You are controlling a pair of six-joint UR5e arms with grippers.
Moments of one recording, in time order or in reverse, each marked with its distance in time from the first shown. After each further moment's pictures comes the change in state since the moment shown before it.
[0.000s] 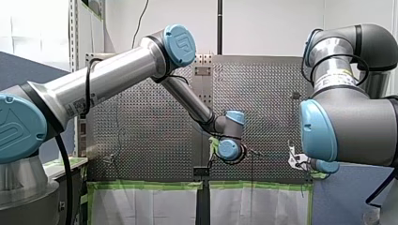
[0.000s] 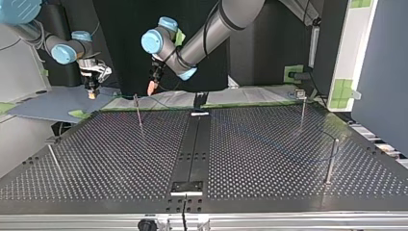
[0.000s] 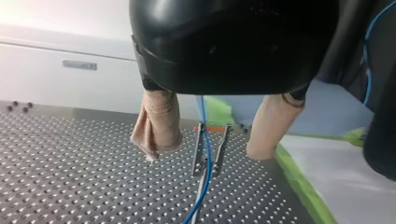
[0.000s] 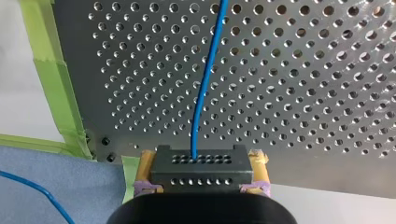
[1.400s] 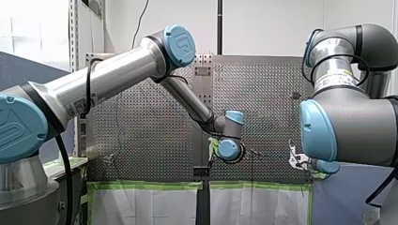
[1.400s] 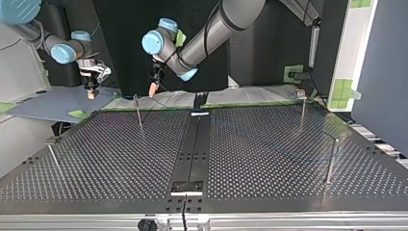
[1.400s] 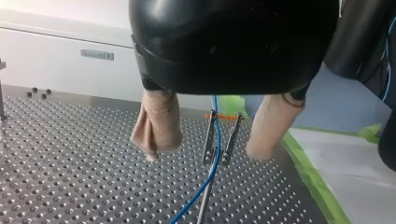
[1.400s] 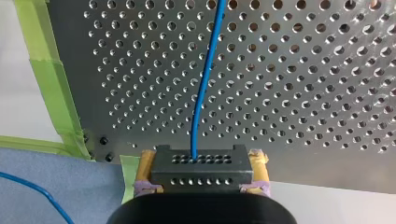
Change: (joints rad) left arm 0.006 0.000 0.001 0.013 -0.016 -0.038; right arm -0.004 0.001 0.000 -0.009 -0.004 0.013
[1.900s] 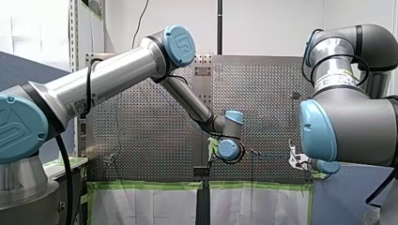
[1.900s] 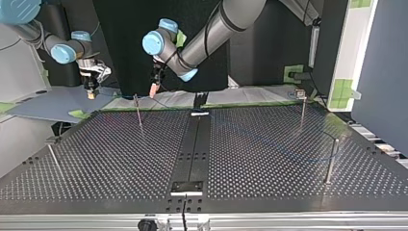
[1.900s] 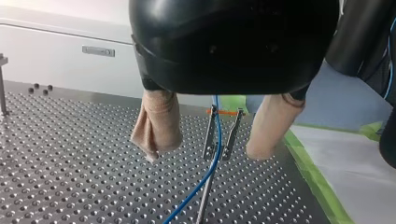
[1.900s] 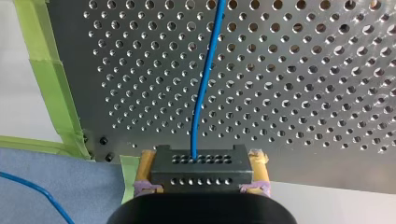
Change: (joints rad) left arm 0.003 0.000 0.000 0.000 -0.006 -0.006; right arm 0.000 0.000 0.000 0.000 0.000 0.000
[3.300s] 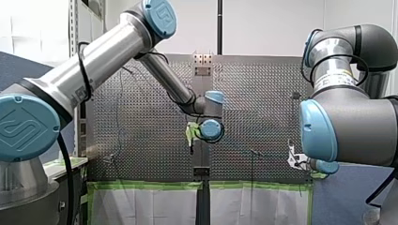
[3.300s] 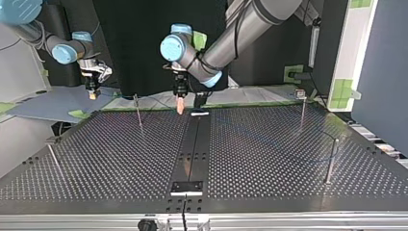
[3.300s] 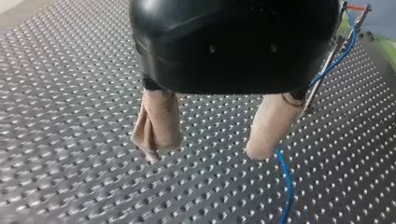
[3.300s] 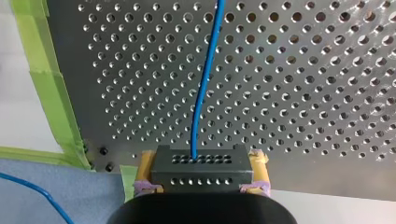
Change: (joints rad) left arm 0.104 0.247 -0.244 0.104 -0.163 -0.152; right arm 0.008 0.001 0.000 -0.006 -0.011 0.016
